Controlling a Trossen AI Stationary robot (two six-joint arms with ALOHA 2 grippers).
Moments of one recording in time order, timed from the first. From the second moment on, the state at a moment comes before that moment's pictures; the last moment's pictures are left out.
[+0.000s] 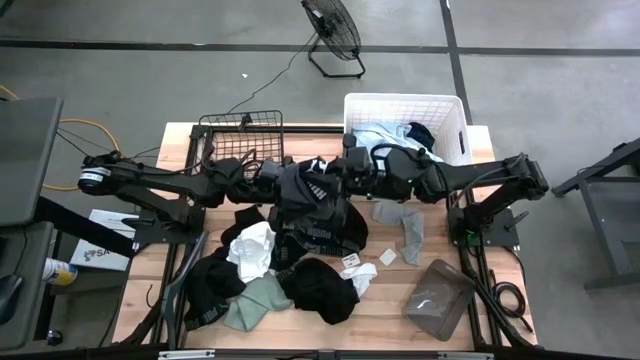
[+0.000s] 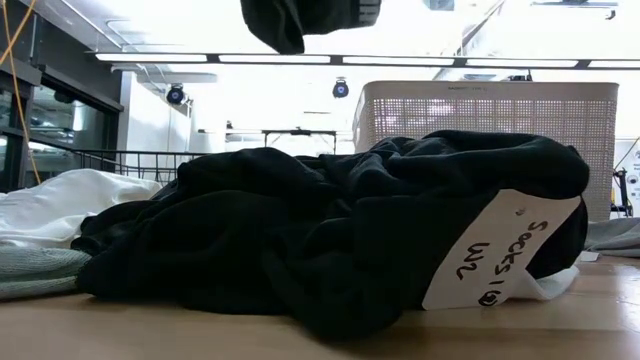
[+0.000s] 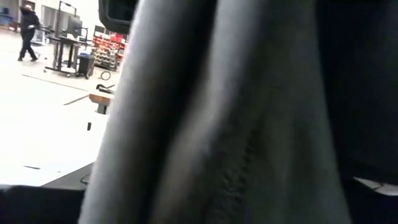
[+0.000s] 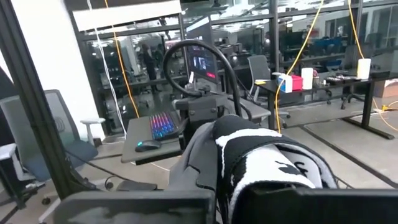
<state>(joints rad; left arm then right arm) -0.06 1.23 0.90 0.56 0.01 -0.27 0.14 1.54 1.56 0.09 0.26 0.13</state>
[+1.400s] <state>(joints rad) -0.06 1.07 0.90 0.26 -0.21 -0.21 0.17 1.36 1.56 -0.24 0.29 0.28</state>
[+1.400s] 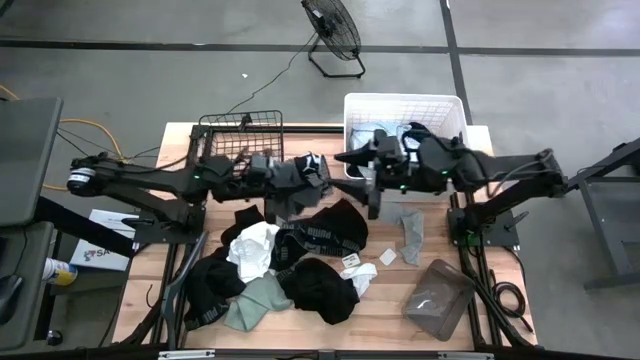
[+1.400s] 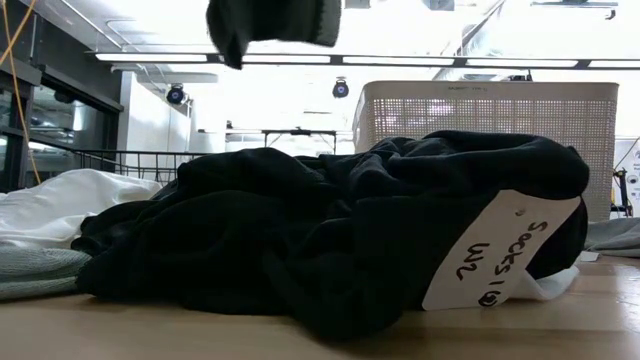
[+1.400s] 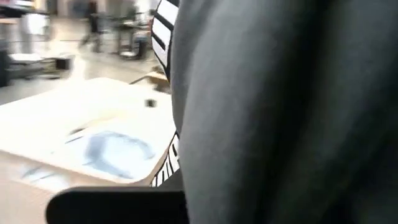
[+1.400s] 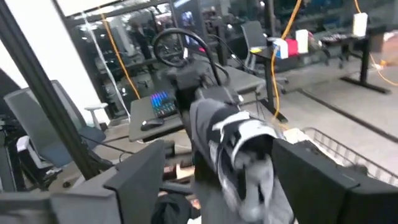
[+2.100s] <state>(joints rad) 0.01 0.80 0.90 -0.33 -0.88 -0.03 0.18 1.30 1.56 -0.41 0.37 0.32</state>
